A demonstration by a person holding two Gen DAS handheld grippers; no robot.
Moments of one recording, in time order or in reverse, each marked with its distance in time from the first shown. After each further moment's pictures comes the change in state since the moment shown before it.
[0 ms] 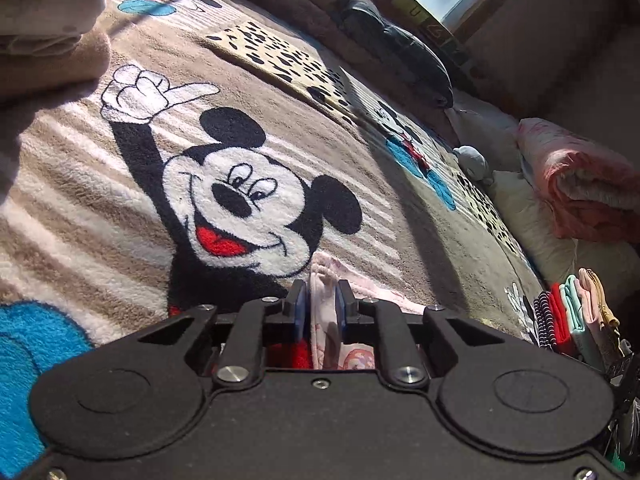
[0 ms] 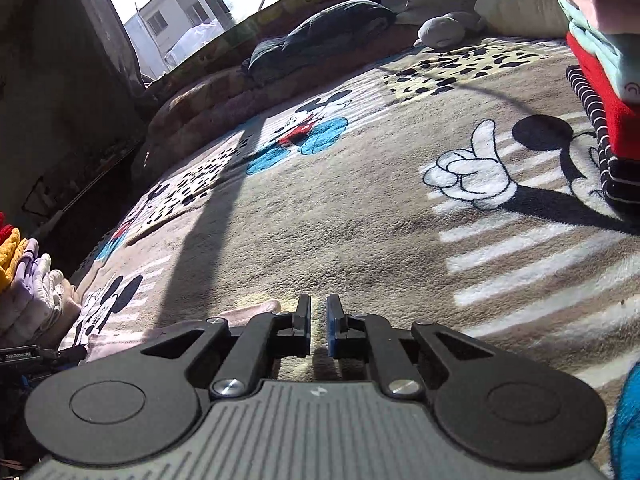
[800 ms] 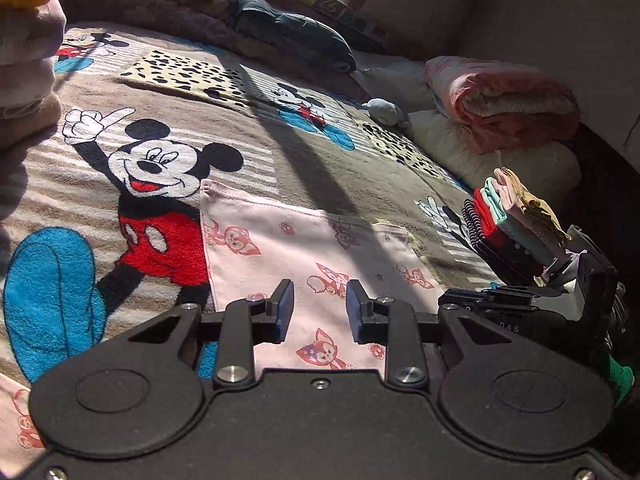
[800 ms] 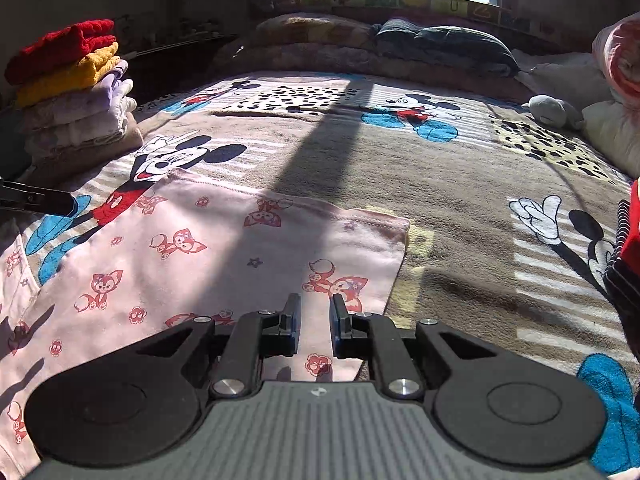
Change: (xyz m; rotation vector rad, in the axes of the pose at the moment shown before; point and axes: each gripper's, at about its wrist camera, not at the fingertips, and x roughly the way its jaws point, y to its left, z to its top) left arm -0.101 -0.066 -0.084 0.291 0.057 -0.087; right arm -0.062 0.088 -0.074 -0.451 0.202 -0.065
